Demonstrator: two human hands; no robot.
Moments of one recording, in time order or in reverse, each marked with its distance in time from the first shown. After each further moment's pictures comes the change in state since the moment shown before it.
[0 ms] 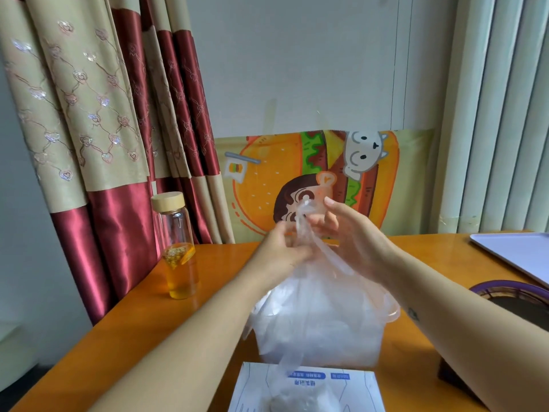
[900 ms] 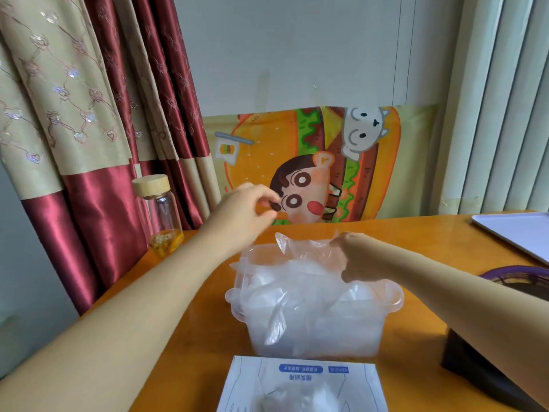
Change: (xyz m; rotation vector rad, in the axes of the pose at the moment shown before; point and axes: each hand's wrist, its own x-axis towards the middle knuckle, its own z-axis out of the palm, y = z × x) left_hand 0.023 0.011 -0.047 0.790 0.141 0.253; right_hand 0.021 0.043 -0.039 -1.606 -0.111 0.244
